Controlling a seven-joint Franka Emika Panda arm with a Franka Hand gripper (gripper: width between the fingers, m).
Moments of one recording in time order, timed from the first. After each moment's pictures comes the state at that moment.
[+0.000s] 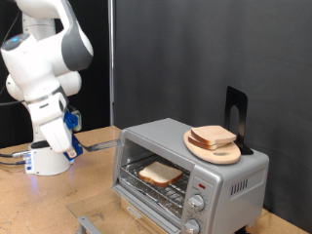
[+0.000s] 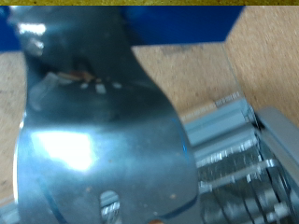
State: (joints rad) arm -0.17 -0.30 -0.18 -2.57 0.46 2.22 -0.96
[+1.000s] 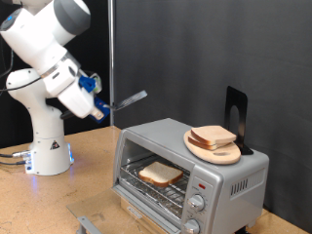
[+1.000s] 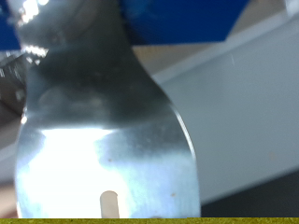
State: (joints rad) arm -0.09 -0.45 -0.16 -2.54 0.77 2.04 -0.89
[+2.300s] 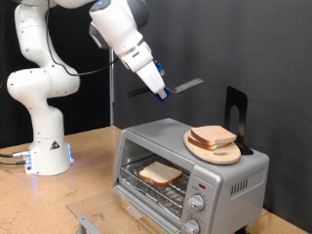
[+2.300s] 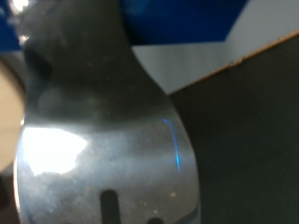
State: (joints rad) arm 0.02 -0.47 0.27 -2.56 0.83 2.33 -0.53
